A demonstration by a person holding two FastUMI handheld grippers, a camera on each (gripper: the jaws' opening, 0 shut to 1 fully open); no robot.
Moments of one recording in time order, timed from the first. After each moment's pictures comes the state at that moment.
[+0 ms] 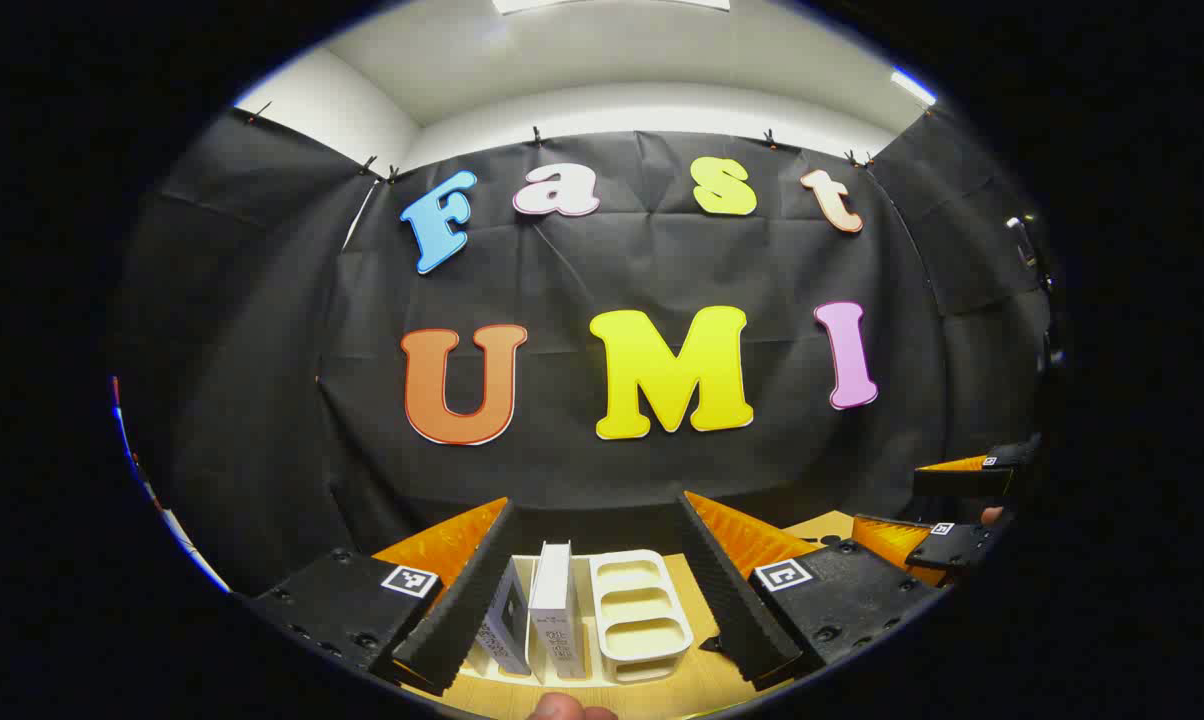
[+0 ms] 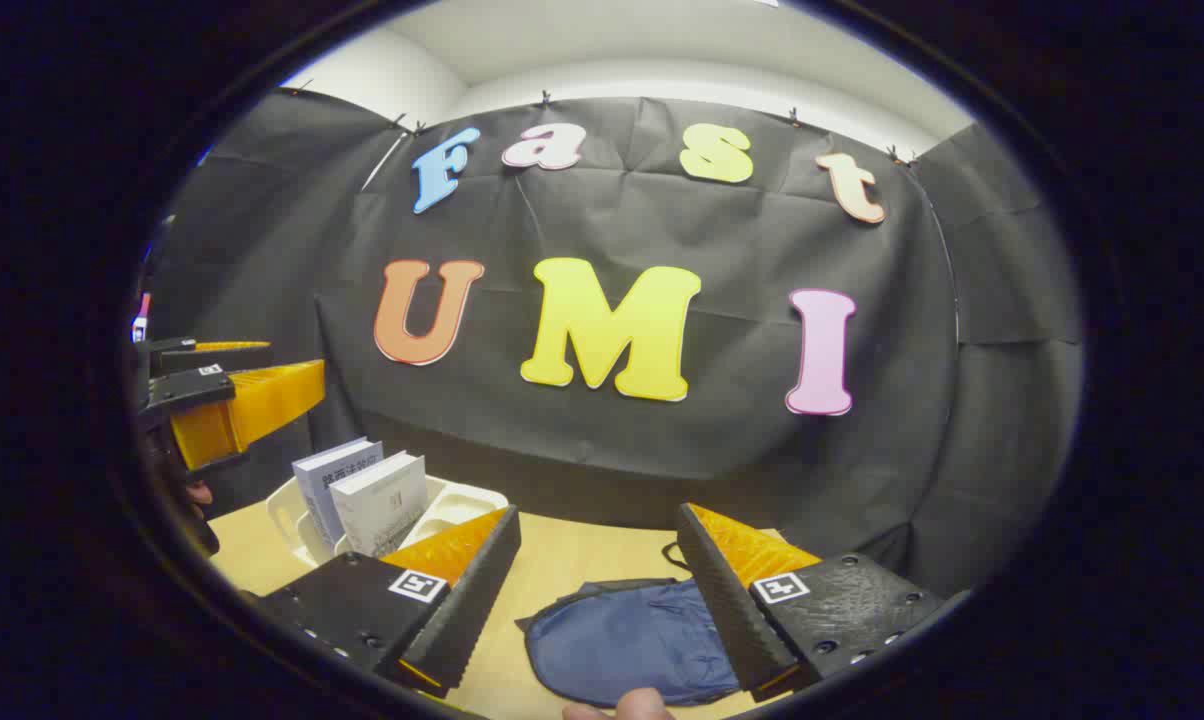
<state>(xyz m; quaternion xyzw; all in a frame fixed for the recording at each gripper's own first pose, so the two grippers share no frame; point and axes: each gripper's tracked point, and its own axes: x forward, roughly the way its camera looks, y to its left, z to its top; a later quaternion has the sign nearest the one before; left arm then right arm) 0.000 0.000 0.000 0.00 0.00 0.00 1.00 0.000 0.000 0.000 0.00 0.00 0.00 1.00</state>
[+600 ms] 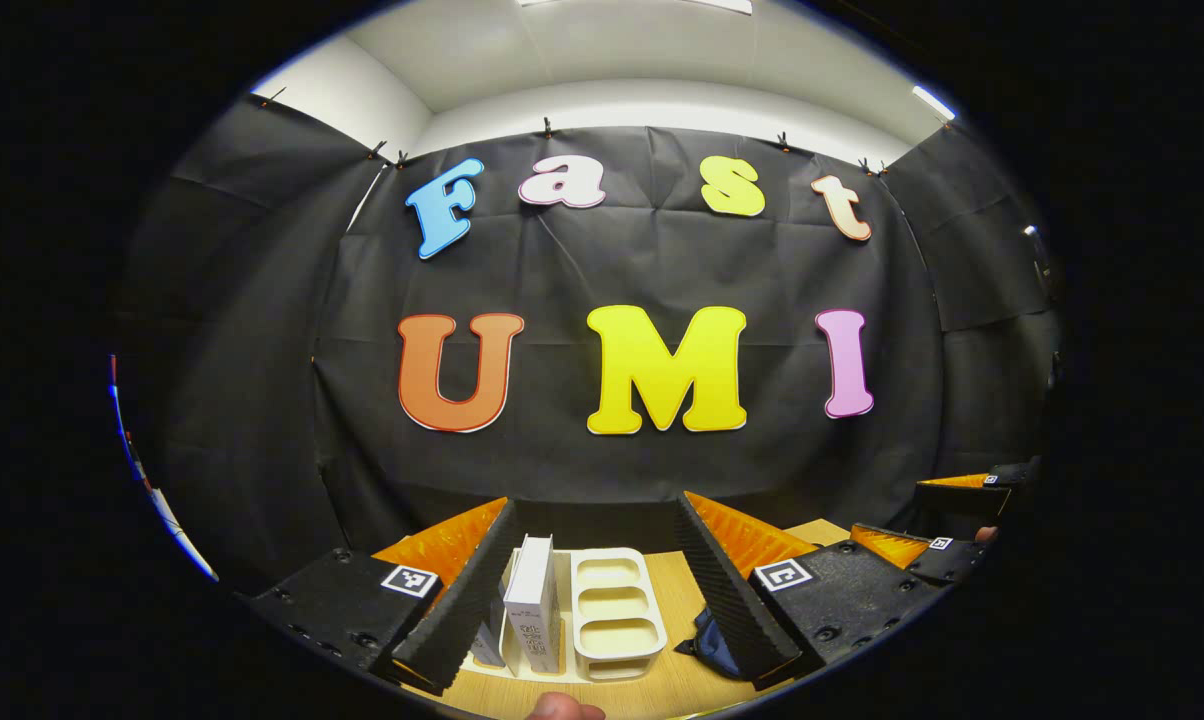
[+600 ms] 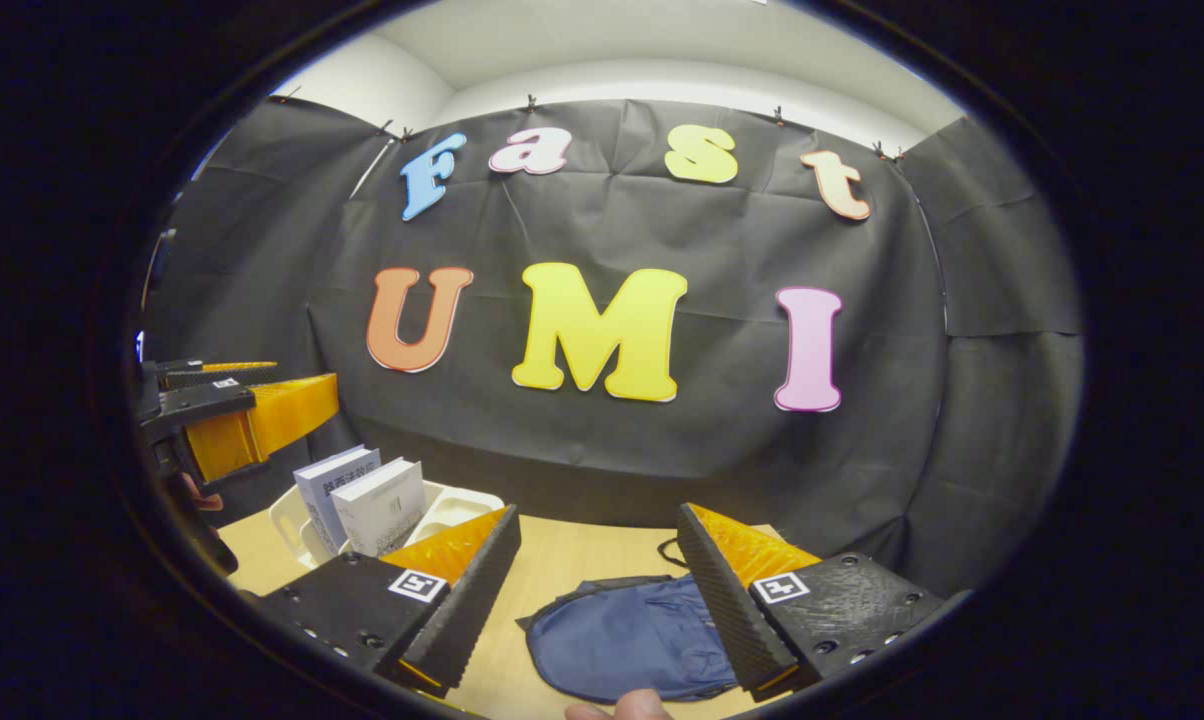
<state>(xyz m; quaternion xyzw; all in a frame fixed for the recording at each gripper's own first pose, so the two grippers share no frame) 0.001 -0.011 0.005 -0.02 0.01 0.00 1.00 -0.011 -0.011 0.006 0.02 0.00 -0.01 1.00</state>
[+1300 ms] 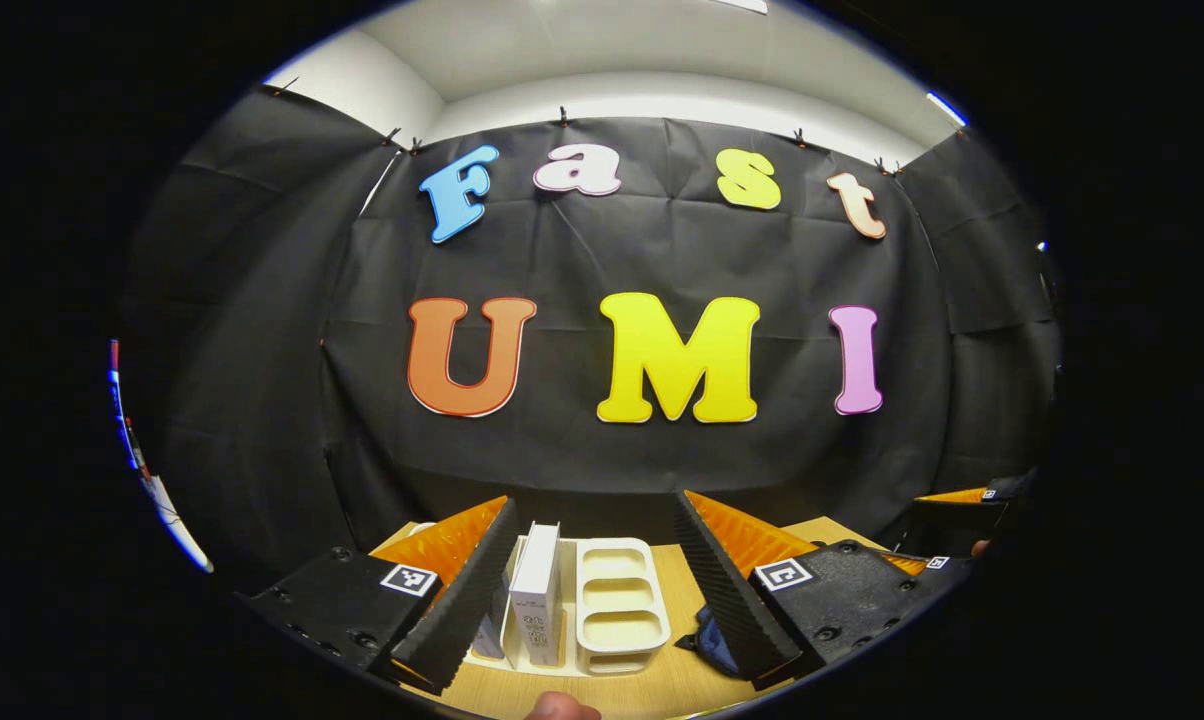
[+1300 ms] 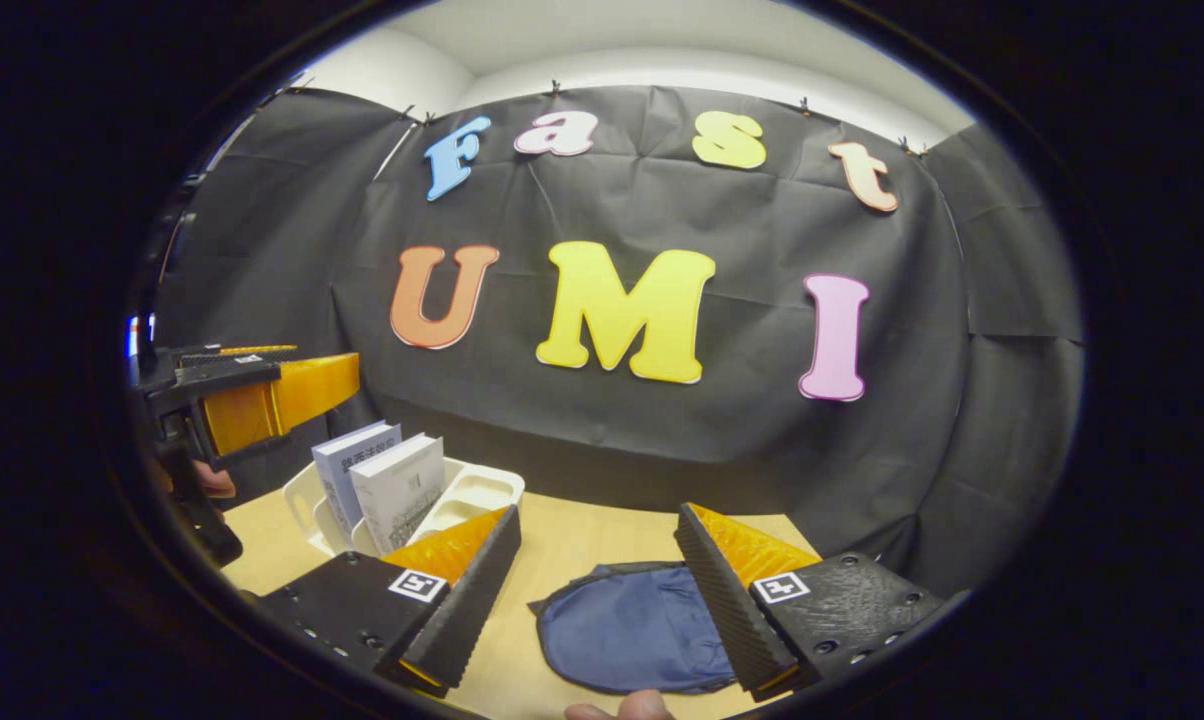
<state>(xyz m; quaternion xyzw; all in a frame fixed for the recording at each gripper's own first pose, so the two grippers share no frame) -0.001 -0.007 -0.006 -0.04 0.03 0.02 1.00 -0.010 0.003 -0.015 -0.01 0.03 0.02 1.00</state>
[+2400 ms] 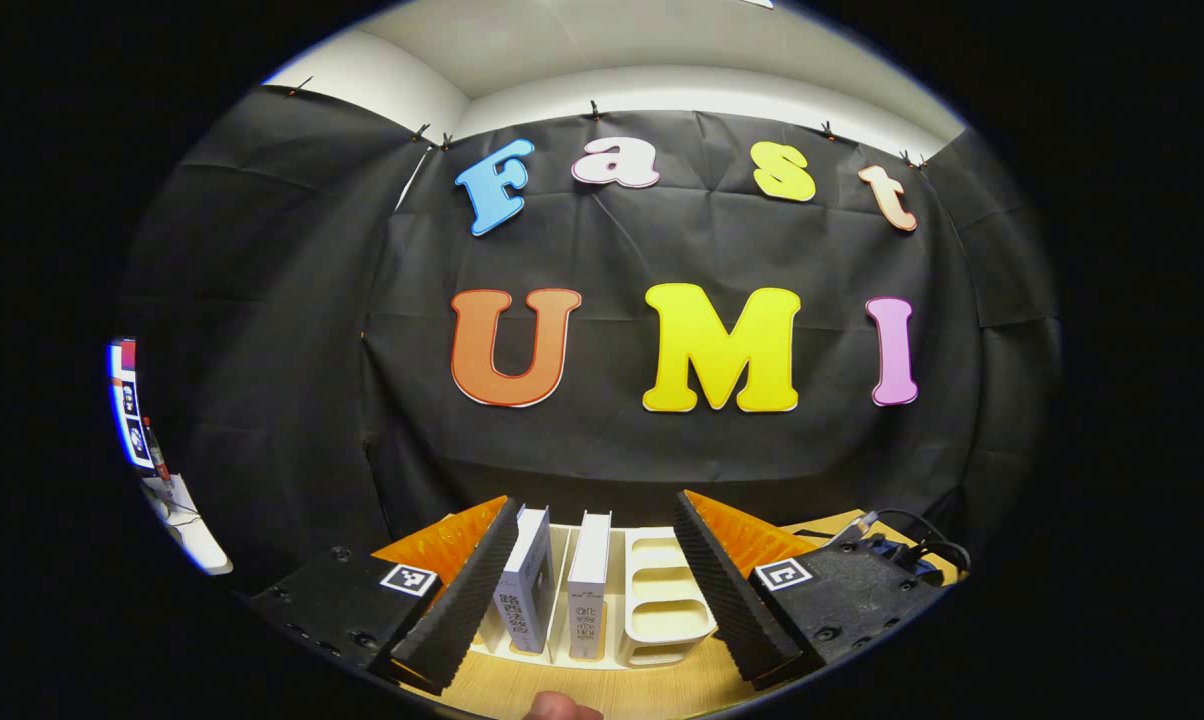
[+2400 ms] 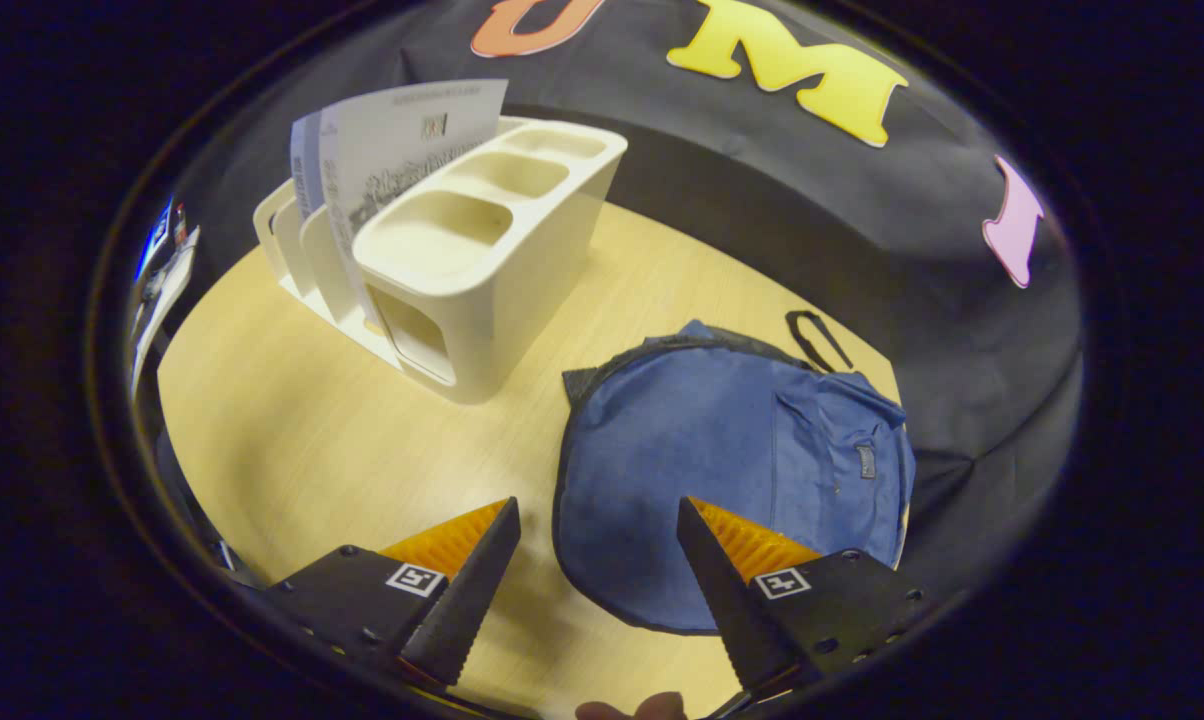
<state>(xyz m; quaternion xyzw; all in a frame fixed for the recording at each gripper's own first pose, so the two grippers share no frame) -0.015 0.037 -0.017 -0.04 0.04 0.07 1.00 0.039 0.039 -0.276 -0.16 0.43 0.09 0.88</state>
